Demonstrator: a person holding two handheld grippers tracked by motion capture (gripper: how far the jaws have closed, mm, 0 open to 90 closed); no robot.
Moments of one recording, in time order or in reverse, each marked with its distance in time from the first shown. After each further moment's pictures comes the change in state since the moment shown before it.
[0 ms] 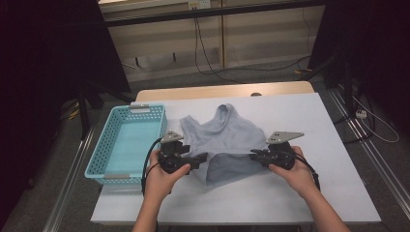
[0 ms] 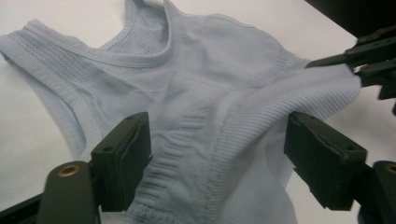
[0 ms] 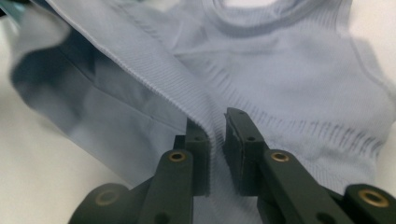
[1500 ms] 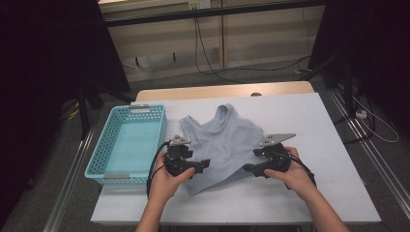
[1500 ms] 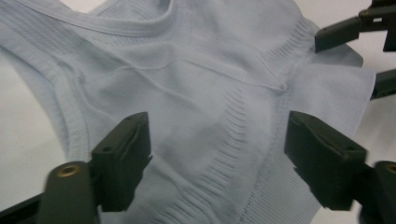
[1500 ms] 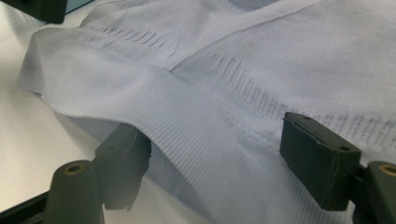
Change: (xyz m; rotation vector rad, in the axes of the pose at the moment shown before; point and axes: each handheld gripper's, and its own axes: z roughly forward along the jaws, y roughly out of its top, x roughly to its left) left arm 0.001 -0.014 0.024 0.096 0.014 0.020; right arm 0.006 -0.001 0.011 0.068 0.037 0.004
